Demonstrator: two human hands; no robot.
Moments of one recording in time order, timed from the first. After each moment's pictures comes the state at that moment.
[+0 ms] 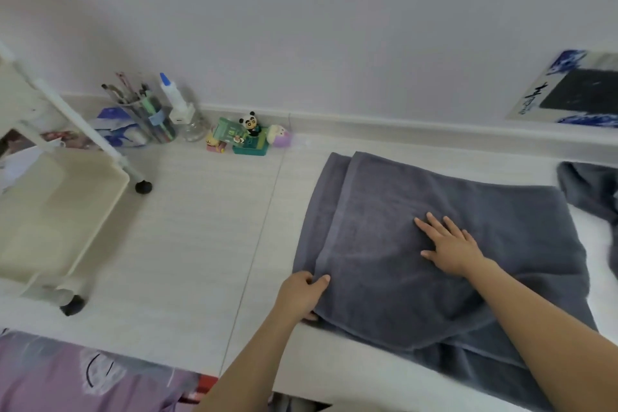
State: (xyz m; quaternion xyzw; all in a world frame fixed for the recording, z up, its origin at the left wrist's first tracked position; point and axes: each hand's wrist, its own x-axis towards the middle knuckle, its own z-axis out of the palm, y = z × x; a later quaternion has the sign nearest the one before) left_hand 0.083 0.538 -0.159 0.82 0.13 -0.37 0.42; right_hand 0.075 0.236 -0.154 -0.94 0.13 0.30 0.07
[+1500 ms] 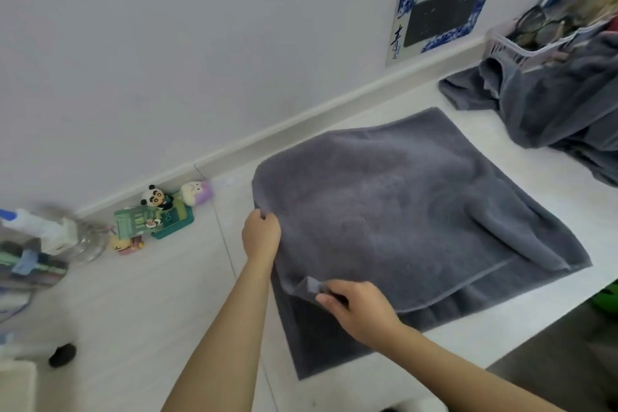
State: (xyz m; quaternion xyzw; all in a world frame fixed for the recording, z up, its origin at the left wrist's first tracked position) left_hand 0.251 0.488 -0.137 0.90 -0.05 -0.19 0.38; right_hand 0.044 0.455 -0.137 -0.88 0.24 -0.03 0.41
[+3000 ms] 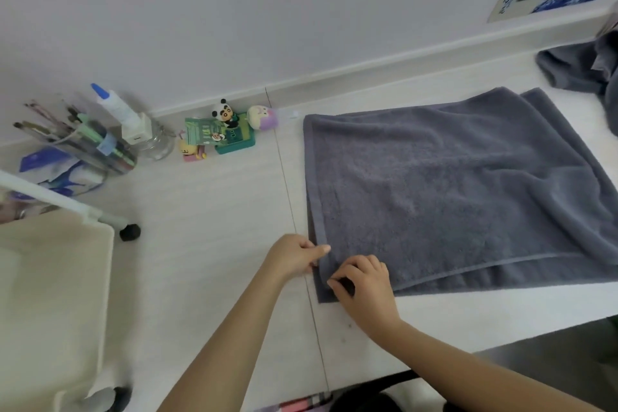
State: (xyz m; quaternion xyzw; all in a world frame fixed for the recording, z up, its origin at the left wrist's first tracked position) left_hand 0.194 0.631 -0.155 0.85 -0.11 -0.44 0.27; right_hand 0.048 0.552 -0.198 -0.92 0.22 -0.11 0.31
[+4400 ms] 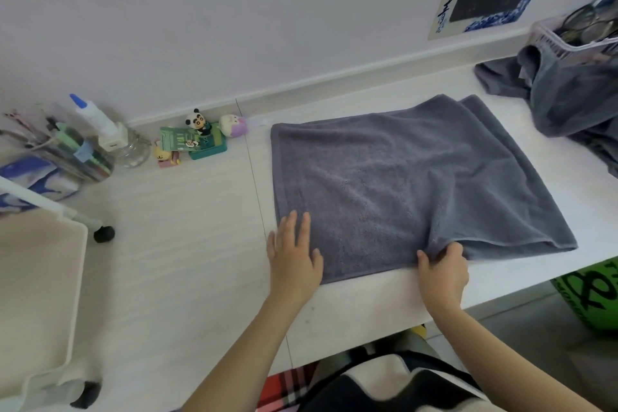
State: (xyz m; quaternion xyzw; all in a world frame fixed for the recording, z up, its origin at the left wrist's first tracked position) left_hand 0.107 0.618 -0.172 0.92 -0.33 -0.12 0.17; right_hand -0.047 0.450 -0.167 -0.67 0.63 -0.16 0.37
